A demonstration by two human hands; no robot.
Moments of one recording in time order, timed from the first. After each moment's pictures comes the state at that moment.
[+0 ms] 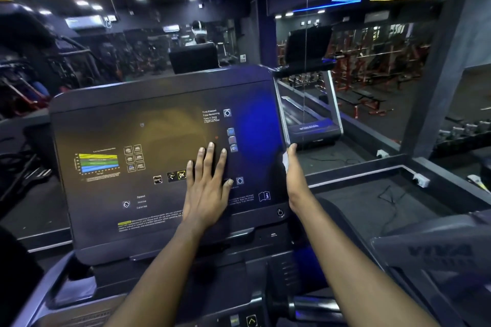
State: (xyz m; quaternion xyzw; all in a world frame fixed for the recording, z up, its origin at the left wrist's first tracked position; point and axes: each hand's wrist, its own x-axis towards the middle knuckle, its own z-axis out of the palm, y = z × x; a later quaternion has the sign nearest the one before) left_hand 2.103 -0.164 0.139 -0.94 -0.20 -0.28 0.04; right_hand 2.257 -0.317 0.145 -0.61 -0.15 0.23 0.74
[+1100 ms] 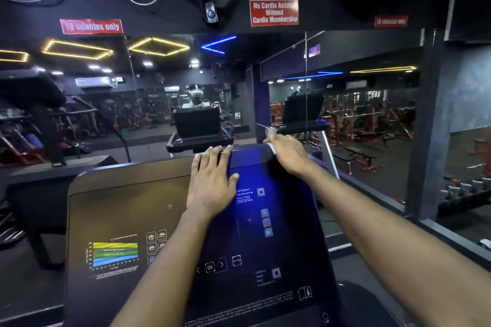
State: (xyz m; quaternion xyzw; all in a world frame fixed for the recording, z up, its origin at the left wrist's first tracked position) left_hand 2.159 -0.062 0.317 -0.91 -0.18 -0.37 0.04; right_hand 2.330 -0.201 0.359 -0.80 -0.38 -0.09 0.46
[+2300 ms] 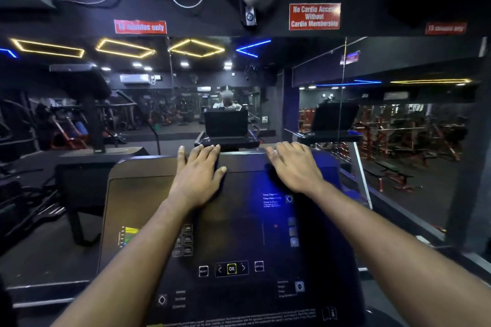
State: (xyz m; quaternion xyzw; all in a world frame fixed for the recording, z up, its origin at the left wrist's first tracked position) left_hand 2.101 0.002 0.337 -0.92 -0.24 -0.32 0.05; right_hand 2.301 -0.158 0.341 -0.79 -0.47 -0.33 0.21
